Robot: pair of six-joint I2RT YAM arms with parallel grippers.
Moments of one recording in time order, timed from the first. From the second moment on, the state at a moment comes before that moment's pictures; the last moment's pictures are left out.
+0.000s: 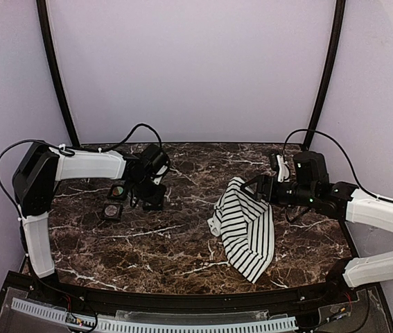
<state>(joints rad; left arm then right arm) -0.70 1.96 1.41 -0.60 -0.17 -0.18 0.64 1.07 0.68 -0.10 -0.17 0.63</state>
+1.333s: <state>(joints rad) -0.02 1.08 0.38 0.42 -0.29 -0.12 0.13 0.88 0.24 0.52 0.12 0.19</state>
